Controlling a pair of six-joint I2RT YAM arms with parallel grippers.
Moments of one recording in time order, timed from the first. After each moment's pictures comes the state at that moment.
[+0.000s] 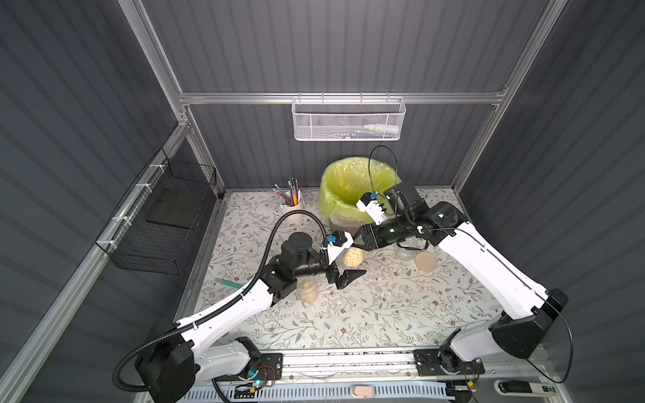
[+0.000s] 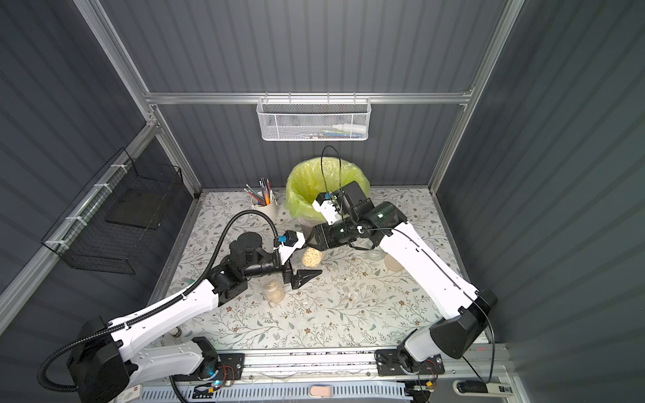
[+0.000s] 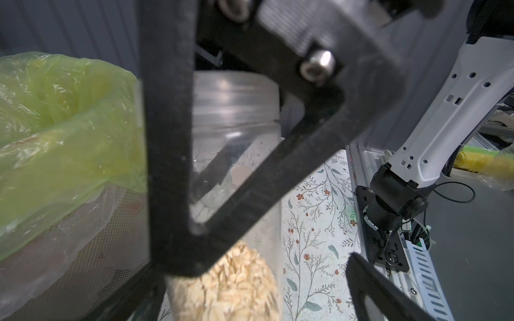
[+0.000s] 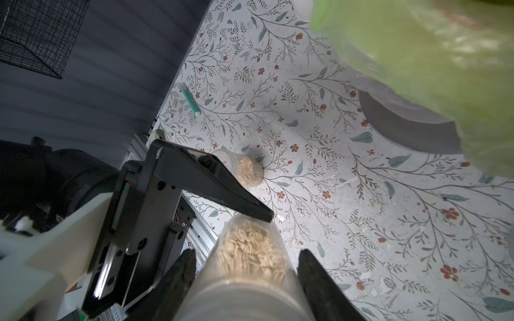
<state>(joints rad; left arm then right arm) -0.78 1.19 0.81 0.16 0.55 0.10 0.66 1.48 1.65 -1.05 -0.41 0.29</state>
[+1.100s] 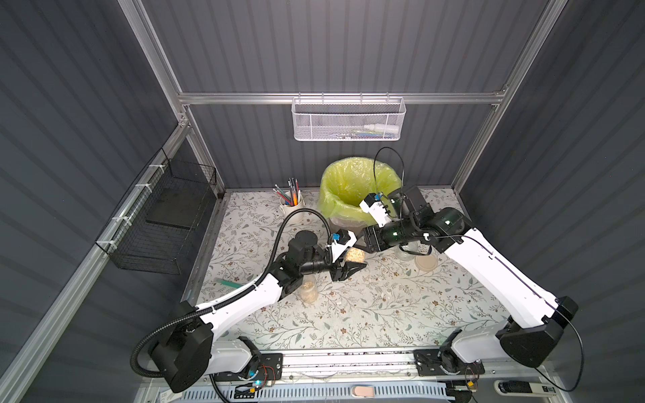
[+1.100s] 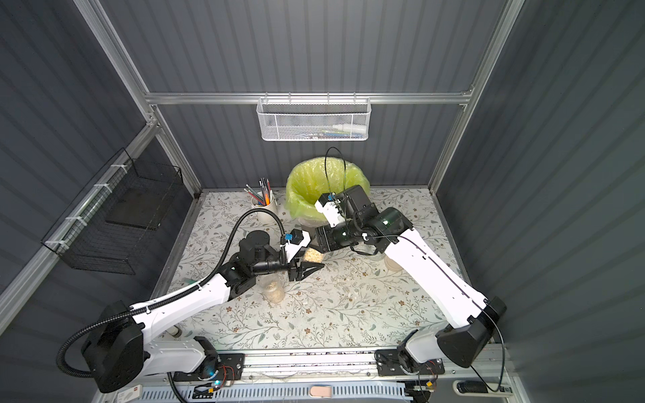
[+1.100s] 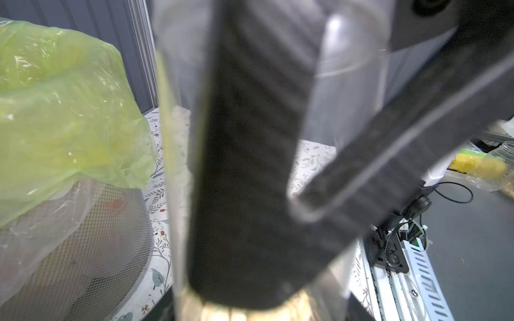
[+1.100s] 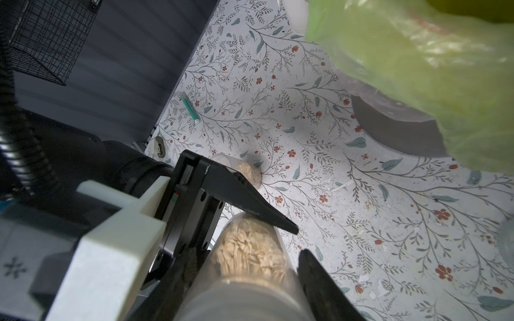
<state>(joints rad) -0.75 1.30 0.80 0.26 0.62 0.07 0.67 1.42 1.59 -1.00 -0.37 0.31</state>
